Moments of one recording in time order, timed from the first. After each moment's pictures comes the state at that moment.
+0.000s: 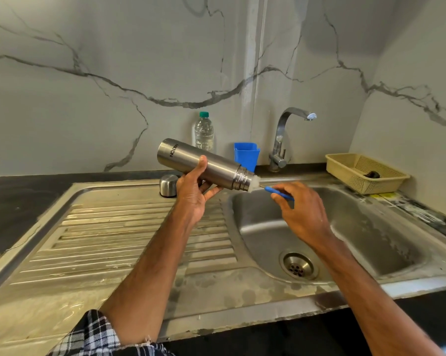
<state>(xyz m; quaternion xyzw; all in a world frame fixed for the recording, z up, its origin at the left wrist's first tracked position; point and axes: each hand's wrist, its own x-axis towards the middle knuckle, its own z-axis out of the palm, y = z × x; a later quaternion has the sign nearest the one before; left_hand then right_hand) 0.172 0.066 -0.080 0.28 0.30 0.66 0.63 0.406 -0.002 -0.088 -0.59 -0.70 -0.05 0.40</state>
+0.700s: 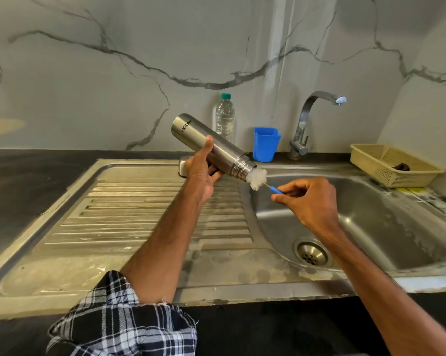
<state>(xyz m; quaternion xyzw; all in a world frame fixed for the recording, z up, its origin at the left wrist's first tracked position) 0.156 0.069 -0.079 0.26 0.33 0.68 0.60 0.374 -0.021 -0.086 -0.61 -0.63 0.16 0.47</state>
